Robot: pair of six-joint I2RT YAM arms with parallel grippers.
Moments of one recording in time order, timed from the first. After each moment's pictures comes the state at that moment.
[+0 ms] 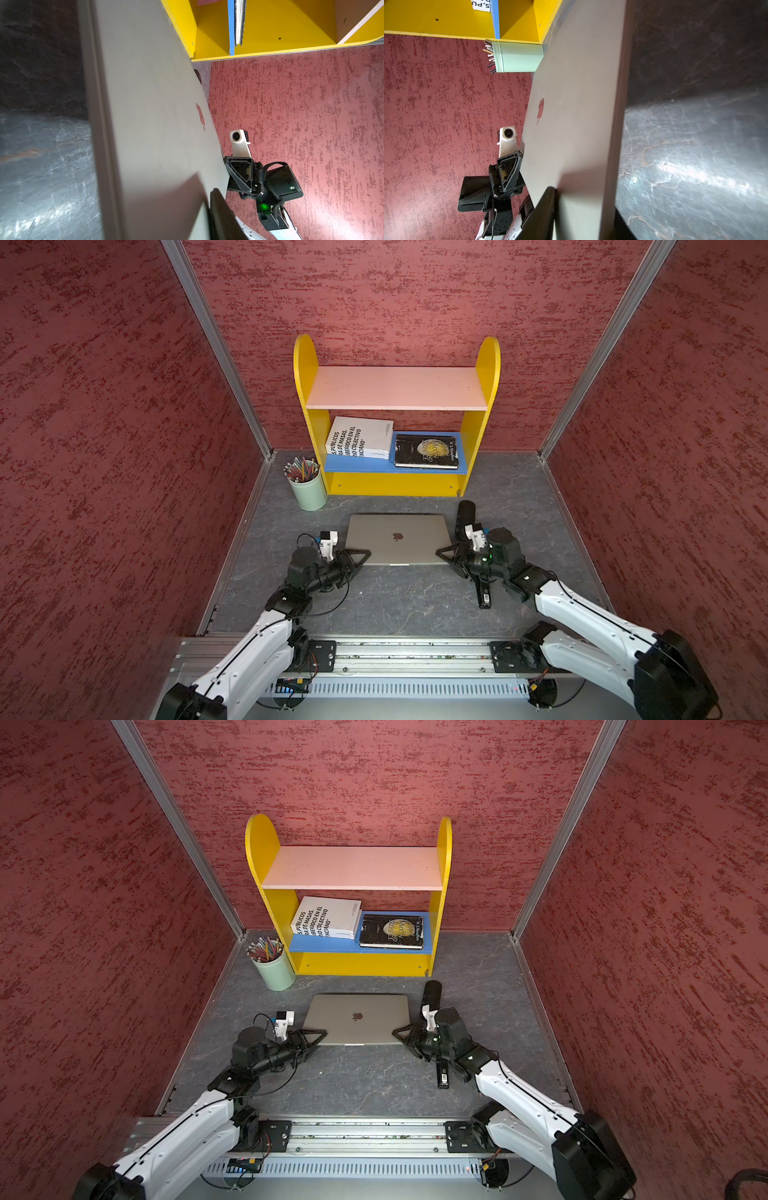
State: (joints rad) left arm -0.33 0.72 0.17 0.23 0.59 -1.26; right arm 0.56 0.98 0.43 0.04 -0.48 1.25
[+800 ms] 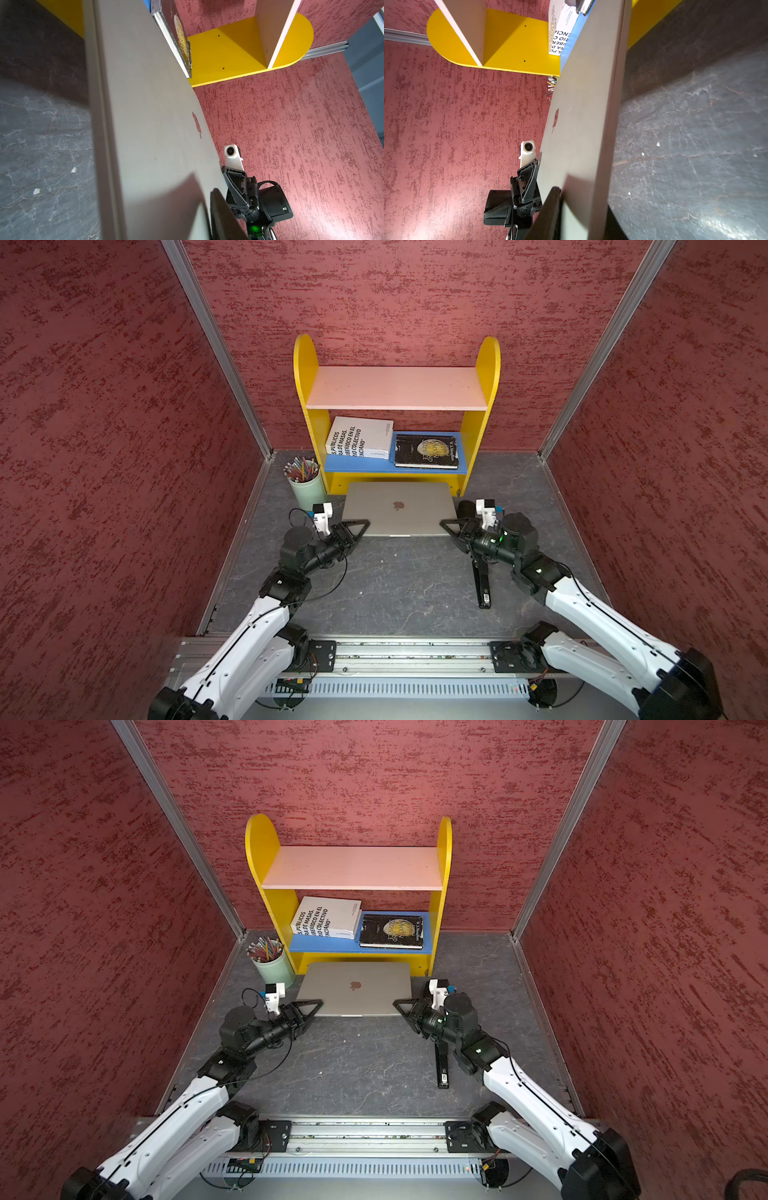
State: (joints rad) left arm -0.33 0.77 0.44 0.18 0.52 -1.25; right arm 0.55 0.93 0.62 0.05 -0.39 1.30
